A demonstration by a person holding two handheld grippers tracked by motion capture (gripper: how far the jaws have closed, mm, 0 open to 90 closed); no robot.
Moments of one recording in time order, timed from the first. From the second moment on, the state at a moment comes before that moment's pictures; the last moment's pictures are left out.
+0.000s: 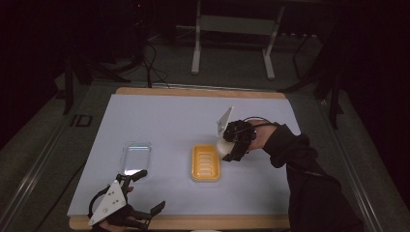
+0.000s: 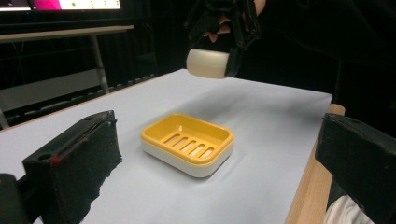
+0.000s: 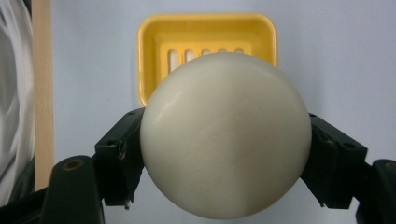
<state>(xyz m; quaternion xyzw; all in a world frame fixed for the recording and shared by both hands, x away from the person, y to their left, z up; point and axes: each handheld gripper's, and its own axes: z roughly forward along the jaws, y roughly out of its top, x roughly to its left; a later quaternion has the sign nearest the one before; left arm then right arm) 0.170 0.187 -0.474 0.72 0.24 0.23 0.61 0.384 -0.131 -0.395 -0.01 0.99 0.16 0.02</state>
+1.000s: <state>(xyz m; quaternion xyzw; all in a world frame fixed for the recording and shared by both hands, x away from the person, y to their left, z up) 0.169 0.188 -0.474 0.72 0.24 0.23 0.61 0.384 -0.090 -0.465 -0.03 0.98 0.19 0.02</state>
